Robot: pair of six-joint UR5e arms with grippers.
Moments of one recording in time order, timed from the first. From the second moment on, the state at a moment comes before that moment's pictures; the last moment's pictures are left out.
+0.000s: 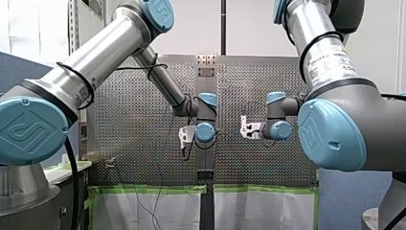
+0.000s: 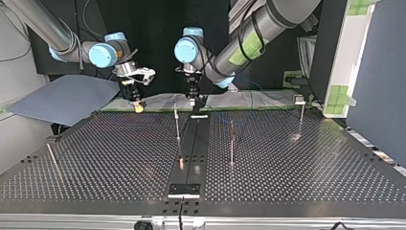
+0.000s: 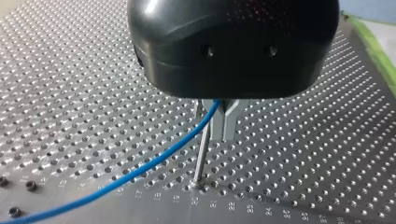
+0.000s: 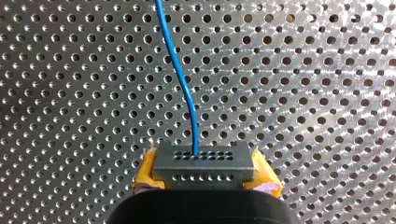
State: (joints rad) left arm -0.69 -2.30 -1.57 -2.52 -2.18 -1.72; right arm 1.89 -0.97 1.80 -0.74 1.30 1.56
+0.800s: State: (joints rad) left arm -0.68 -2.30 -1.54 -2.52 -2.14 -1.75; right arm 1.84 -0.96 1.80 -0.78 1.26 1.59
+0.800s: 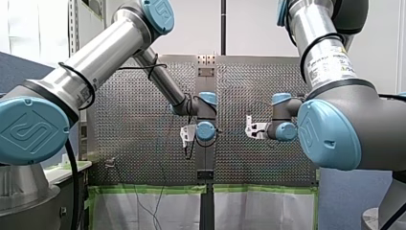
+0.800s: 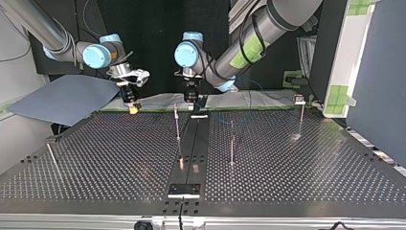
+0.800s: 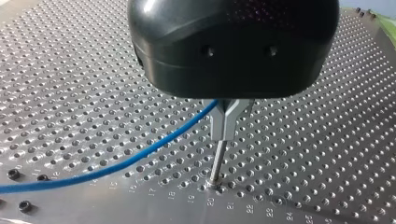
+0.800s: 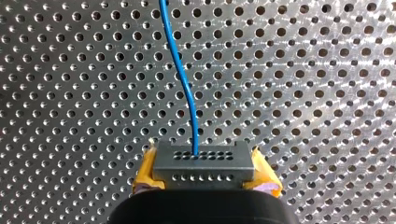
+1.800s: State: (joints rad) left arm -0.64 -2.34 -1.48 -2.53 -2.08 -1.81; right arm 1.82 -0.95 1.79 -0.79 1.27 1.61
